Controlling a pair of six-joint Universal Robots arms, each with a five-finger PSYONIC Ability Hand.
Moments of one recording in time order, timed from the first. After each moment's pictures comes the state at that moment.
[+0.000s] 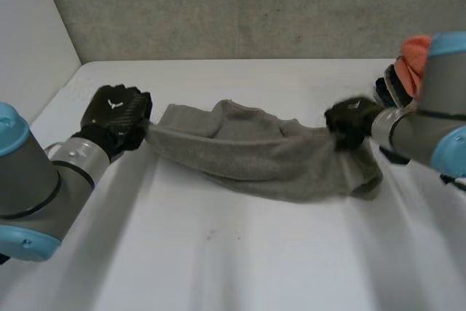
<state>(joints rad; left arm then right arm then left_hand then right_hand) 4.42 -1.86 -1.75 3.55 -1.39 3.46 1.81 -0.78 0.90 0.40 1.28 2.64 1.11 1.20 1.19 1.20 0.98 1.12 1.18 1.18 1.19 0.98</state>
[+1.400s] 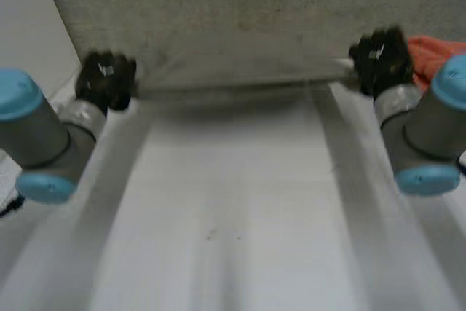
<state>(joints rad) 4.47 -2.07 -1.43 3.59 -1.43 3.58 1.90 -1.07 1.33 -0.43 1.58 2.42 1.11 1.17 1.17 1.17 0.99 1.12 1.18 1.19 1.20 1.01</state>
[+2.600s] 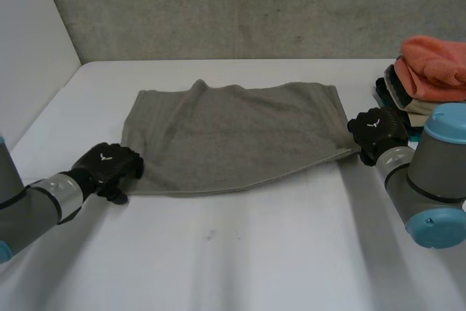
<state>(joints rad) 4.71 -2.06 -1.77 3.32 -1.03 3.72 1.84 -1.01 1.55 -0.31 1.55 2.50 0.69 0.69 0.69 0.68 0.51 1.12 1.18 1.19 1.20 1.01</state>
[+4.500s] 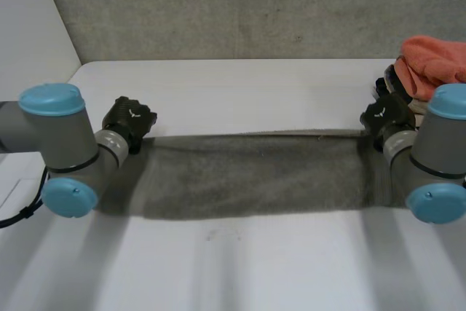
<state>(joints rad) 4.41 -2.25 -1.31 3.29 -1.51 3.88 1.81 -0.94 1.39 -0.21 1.59 2.18 1.14 1.20 1.19 1.20 0.98 1.12 1.17 1.18 1.19 1.01</state>
